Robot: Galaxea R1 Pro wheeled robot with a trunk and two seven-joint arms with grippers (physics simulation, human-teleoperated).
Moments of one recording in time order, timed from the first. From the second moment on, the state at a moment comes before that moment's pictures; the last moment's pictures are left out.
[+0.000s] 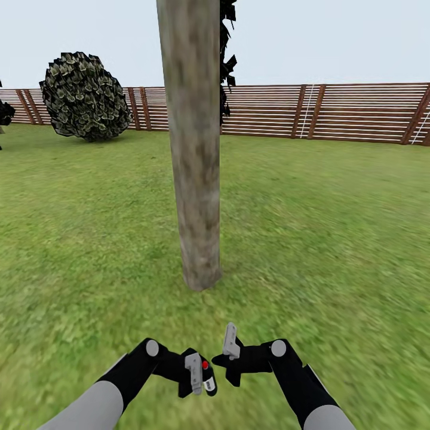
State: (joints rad) left arm -0.63 -0.06 -0.21 -0.49 -0.69 -0.21 -1.00; right arm -0.49 0.13 0.03 -0.81 0.69 -0.15 1.04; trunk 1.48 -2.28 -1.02
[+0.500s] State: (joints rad) left arm -0.63 -0.06 -0.21 -0.49 -0.69 -0.21 -1.00; right arm -0.49 0.13 0.03 -0.81 0.69 -0.15 1.04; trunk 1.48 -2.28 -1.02
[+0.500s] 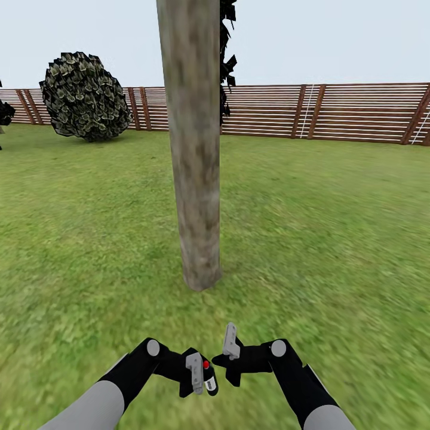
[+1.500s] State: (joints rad) left arm -0.64 -0.08 -0.21 -0.49 -0.68 -0.20 -1.00; right arm -0.49 0.13 0.03 -0.81 0.69 -0.15 1.04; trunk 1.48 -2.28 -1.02
